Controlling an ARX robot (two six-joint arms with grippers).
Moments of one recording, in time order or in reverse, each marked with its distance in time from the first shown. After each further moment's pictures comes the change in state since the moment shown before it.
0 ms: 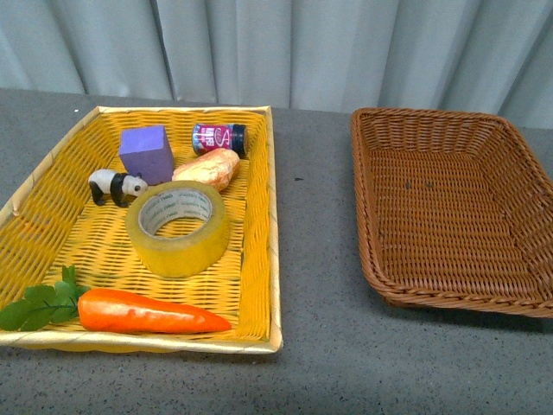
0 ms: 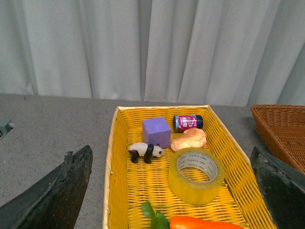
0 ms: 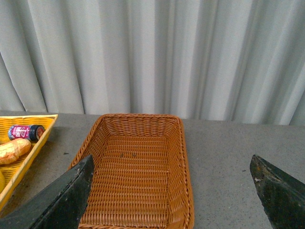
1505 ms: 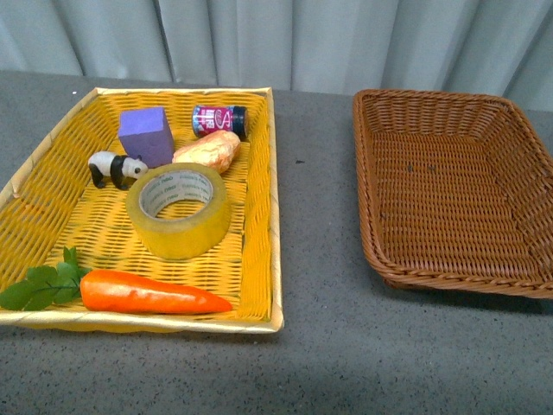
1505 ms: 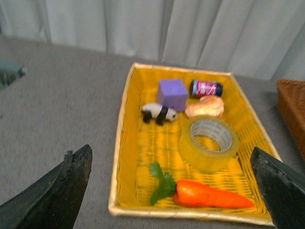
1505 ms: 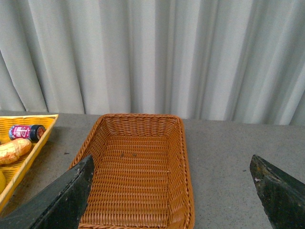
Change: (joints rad) left arm -0.027 0.097 0.044 -0.116 -0.100 -0.067; right arm 0.000 0.000 0.000 0.000 0.000 0.000
